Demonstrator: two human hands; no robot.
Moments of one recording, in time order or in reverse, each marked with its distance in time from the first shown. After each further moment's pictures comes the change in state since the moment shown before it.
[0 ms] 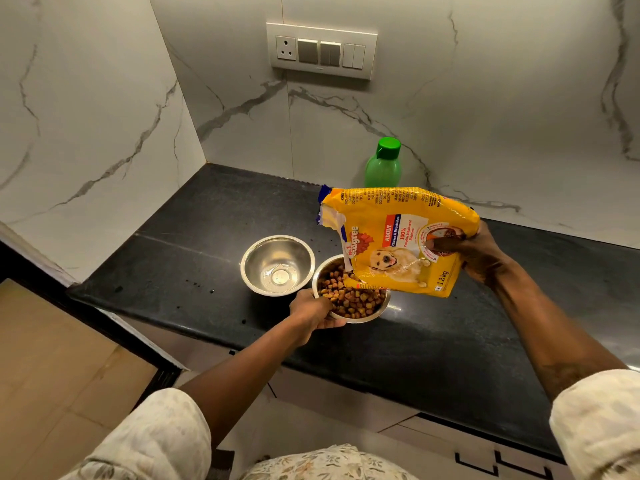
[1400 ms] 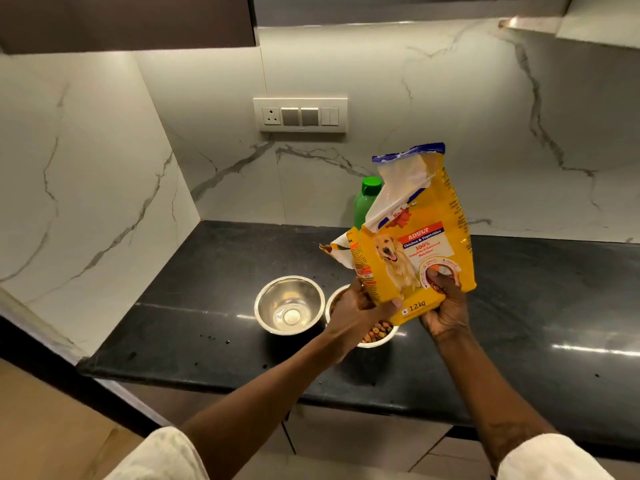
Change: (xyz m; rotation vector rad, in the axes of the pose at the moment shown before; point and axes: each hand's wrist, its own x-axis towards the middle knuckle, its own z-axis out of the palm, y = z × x) left_hand -0.087 0.062 0.010 0.188 -0.450 0.525; right_hand -0.069 0.016 0.125 1.040 0.413 -0.113
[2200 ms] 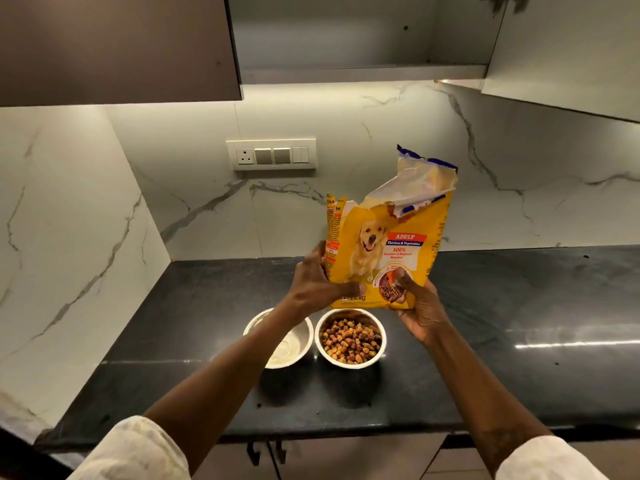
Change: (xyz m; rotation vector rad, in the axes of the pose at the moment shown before) left_hand 0.027 0.089 -0.066 0.460 0.095 0.411; right_hand -0.026 -0.012 0.052 -0.287 -0.093 -0.085
